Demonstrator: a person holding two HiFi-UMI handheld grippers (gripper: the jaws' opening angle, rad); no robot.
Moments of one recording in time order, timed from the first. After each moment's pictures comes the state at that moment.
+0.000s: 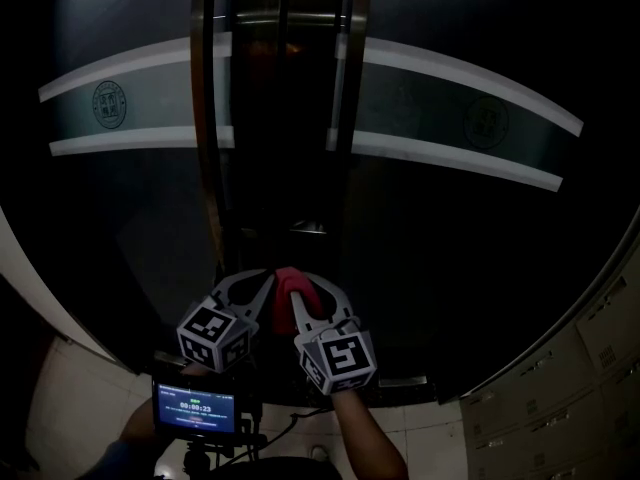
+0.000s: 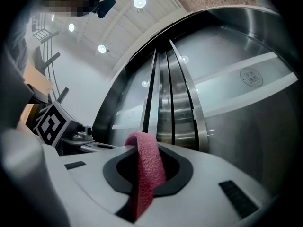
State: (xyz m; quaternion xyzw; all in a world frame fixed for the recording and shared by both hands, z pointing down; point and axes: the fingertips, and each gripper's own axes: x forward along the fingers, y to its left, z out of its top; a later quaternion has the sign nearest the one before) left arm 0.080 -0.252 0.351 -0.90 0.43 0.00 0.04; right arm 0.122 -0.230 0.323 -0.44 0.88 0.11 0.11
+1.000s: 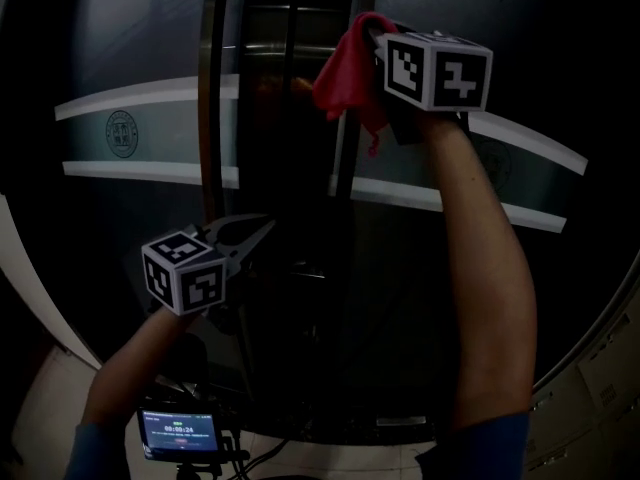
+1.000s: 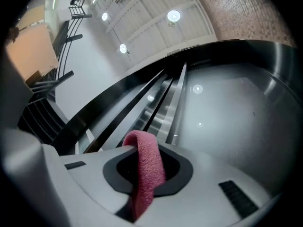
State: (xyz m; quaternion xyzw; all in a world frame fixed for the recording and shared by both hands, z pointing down) left arm 0.089 -0.289 0.179 -0.93 0.37 0.04 0.06; right arm 0.193 -0.328 -0.127 -0.46 0.82 0.31 0.09
